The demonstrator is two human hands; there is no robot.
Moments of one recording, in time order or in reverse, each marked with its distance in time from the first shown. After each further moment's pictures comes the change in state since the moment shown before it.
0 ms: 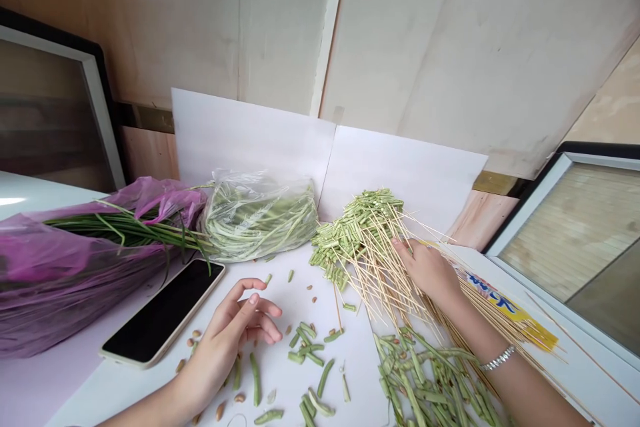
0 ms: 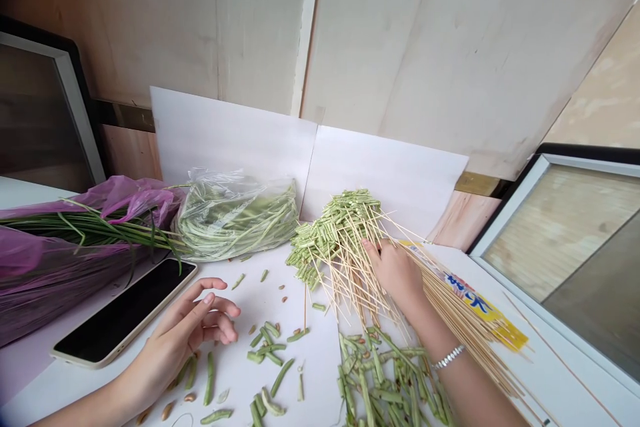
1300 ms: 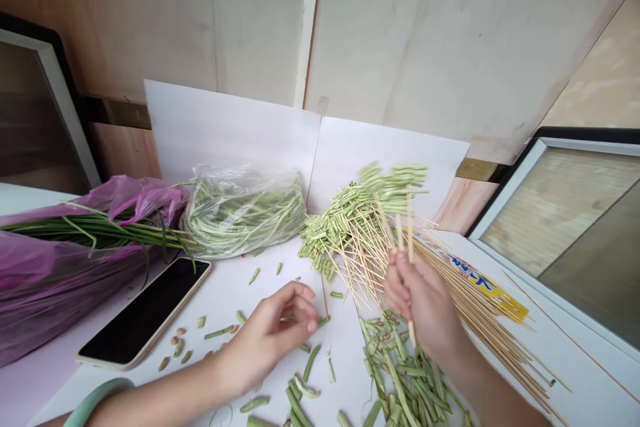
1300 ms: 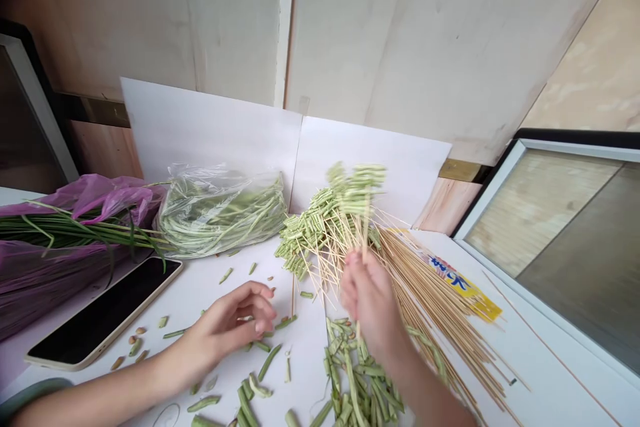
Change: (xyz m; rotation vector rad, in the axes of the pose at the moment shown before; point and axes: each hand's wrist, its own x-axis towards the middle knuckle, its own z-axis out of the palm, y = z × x) left_hand 0.013 0.003 0.057 0.269 -0.334 -0.032; right_hand -0.090 -0.031 -0.024 1.446 -0.126 -0.060
